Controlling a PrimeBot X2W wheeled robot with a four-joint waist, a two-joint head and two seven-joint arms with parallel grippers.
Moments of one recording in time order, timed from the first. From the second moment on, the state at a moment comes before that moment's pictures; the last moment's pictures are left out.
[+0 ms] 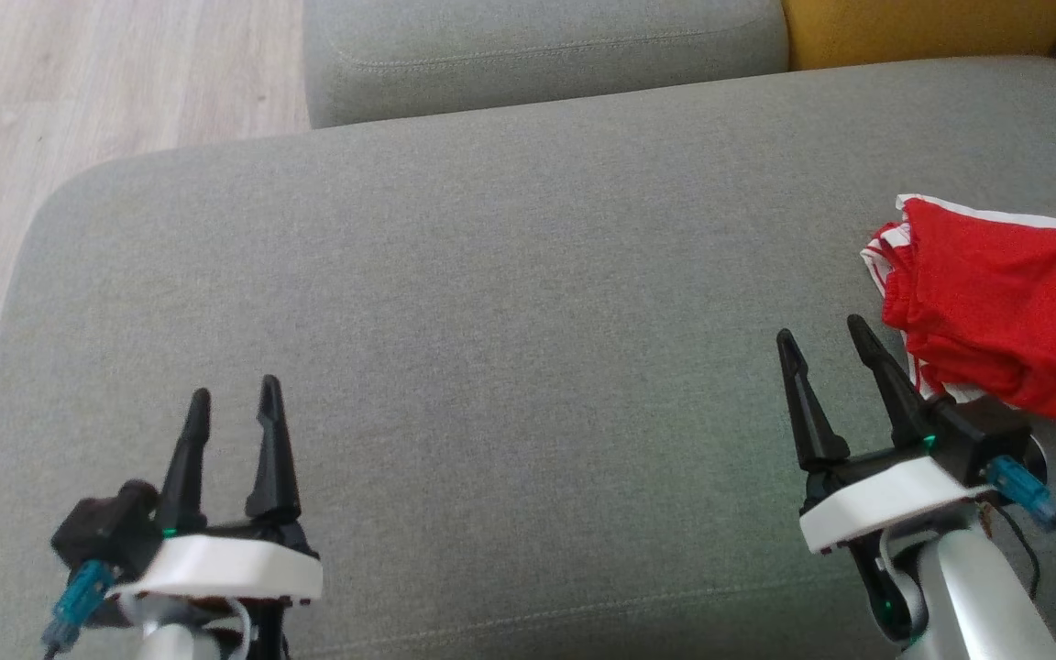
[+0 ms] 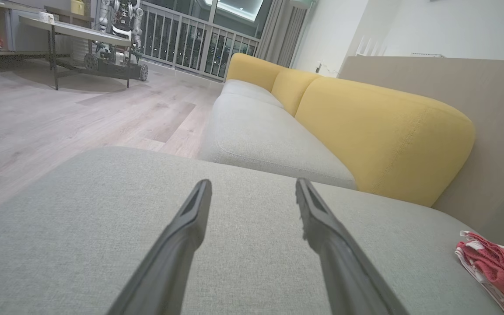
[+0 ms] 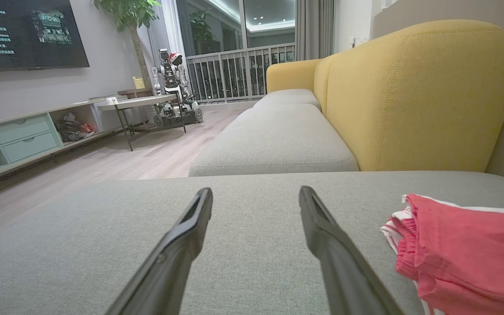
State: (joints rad) left arm 0.04 0.05 -0.13 0.06 -0.35 0.03 -0.26; right arm -0.13 -0.06 0.05 0.24 0.17 0.13 -0.26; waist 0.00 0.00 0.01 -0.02
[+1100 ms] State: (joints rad) left arm 0.12 0.05 -0.12 0.10 -0.53 0.02 -0.23; right arm -0.07 -0.06 0.07 0.28 0.31 0.13 -0.23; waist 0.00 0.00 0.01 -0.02
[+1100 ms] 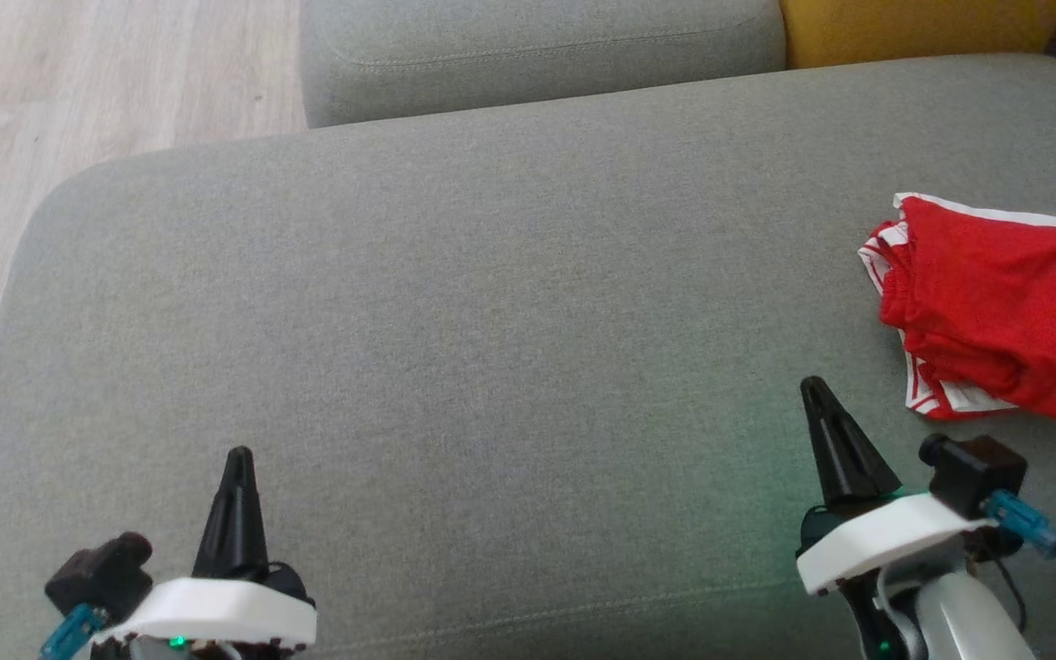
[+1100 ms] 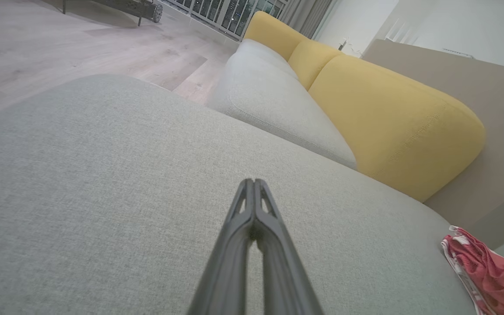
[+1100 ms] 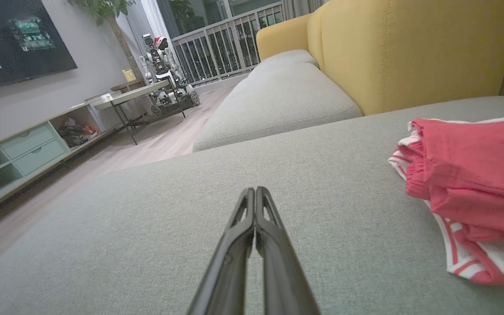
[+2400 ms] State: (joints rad) left arm 0.06 0.05 -0.08 0.16 -0.91 -0.03 -0.13; right arm -0.07 -0.06 0.02 0.28 0.76 0.13 -0.12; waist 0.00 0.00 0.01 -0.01
